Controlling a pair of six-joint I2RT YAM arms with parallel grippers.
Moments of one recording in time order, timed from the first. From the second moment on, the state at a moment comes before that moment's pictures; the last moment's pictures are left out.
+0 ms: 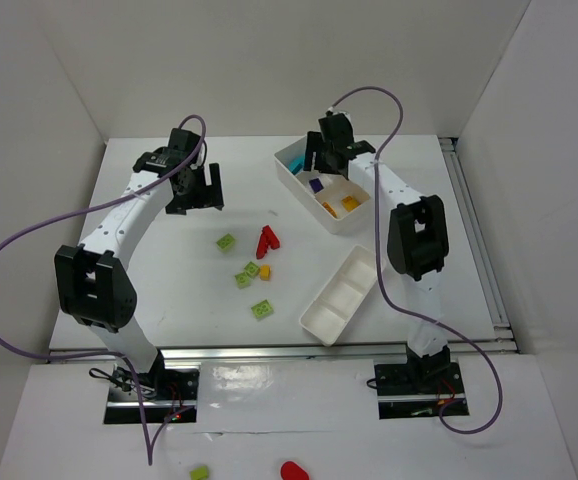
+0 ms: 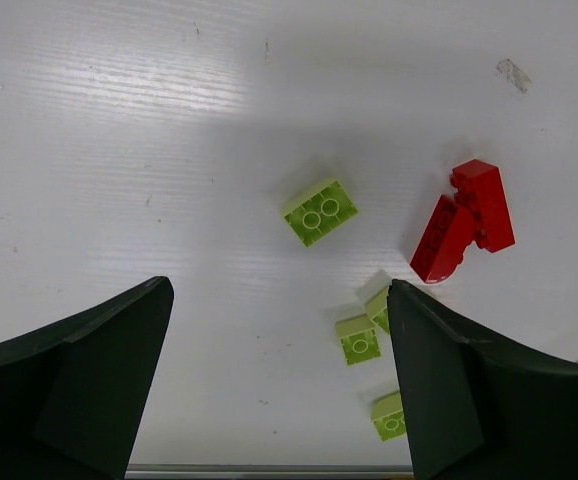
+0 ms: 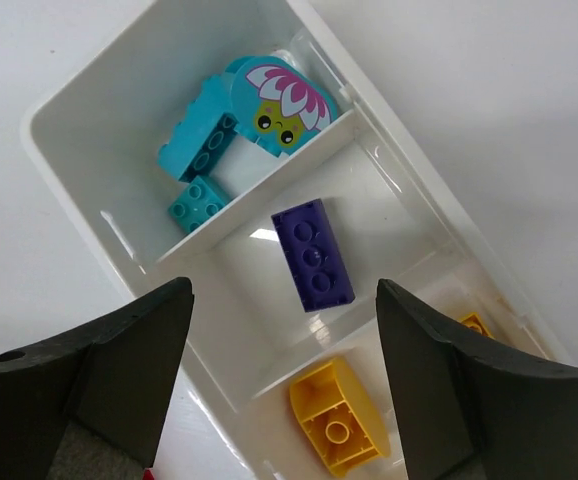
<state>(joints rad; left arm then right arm) -0.22 1.69 1.58 -0.93 -0.11 -0.37 0.37 2.19 1.94 -0.46 0.16 0.38</state>
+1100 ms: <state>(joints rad) -0.24 1.69 1.60 -0.93 -0.11 -0.37 0.78 1.96 1.34 -0.39 0.09 0.19</state>
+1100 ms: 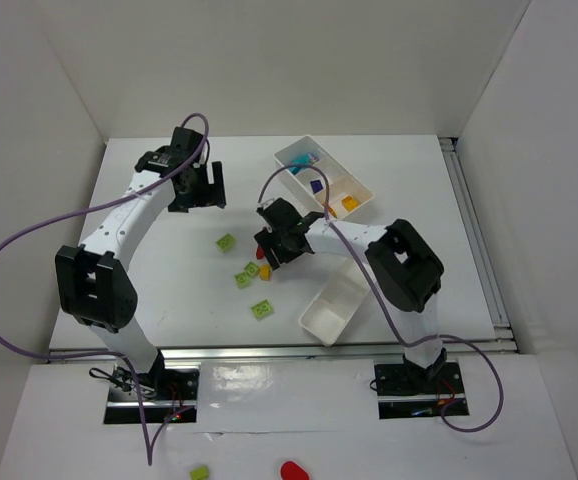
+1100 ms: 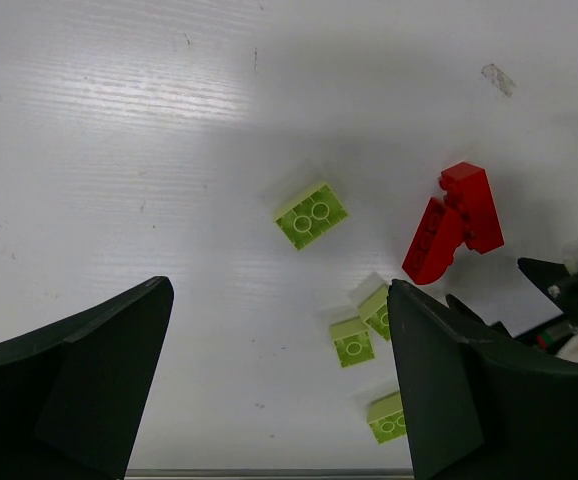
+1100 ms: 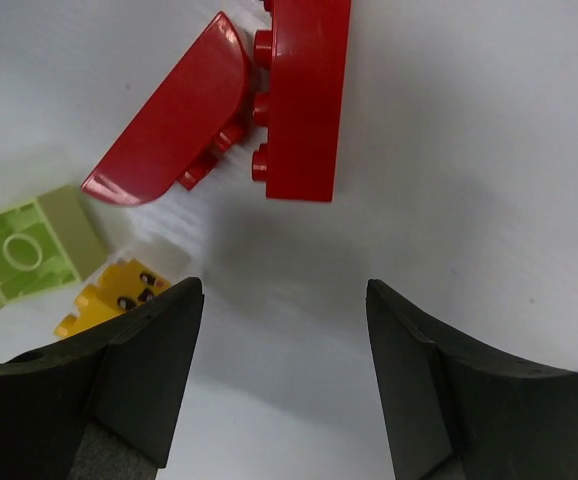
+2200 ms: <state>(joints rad) -0.24 1.72 1.60 -0.91 -0.06 -0.37 0.68 1.31 0.97 -0.40 0.48 0.49</state>
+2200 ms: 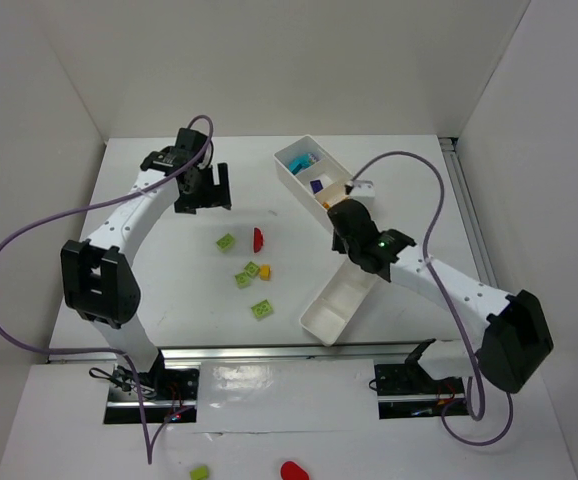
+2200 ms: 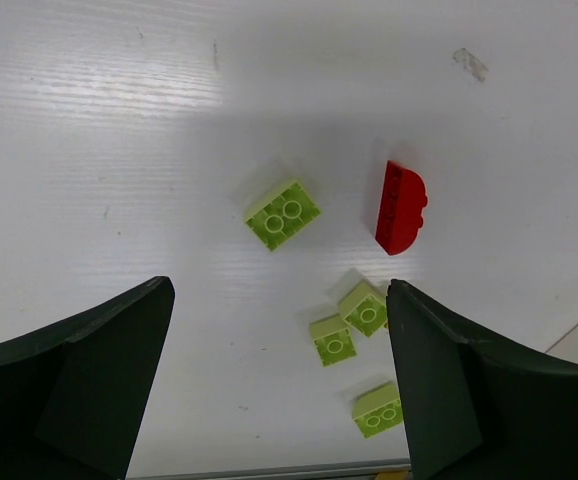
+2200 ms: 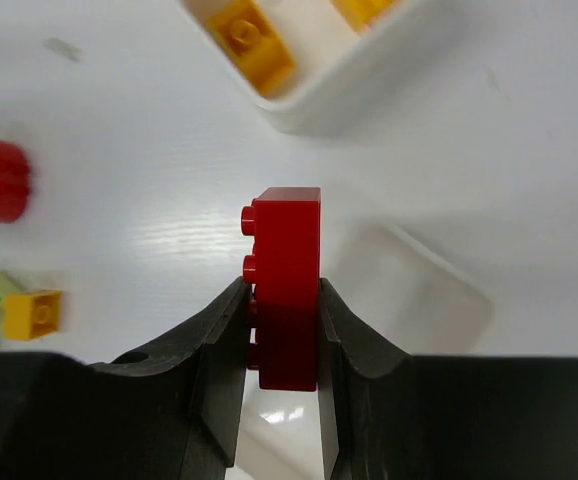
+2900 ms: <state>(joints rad) -0.34 1.81 1.65 -0.90 -0.04 -0.37 0.62 1.31 0.83 -0.51 0.57 0.69</state>
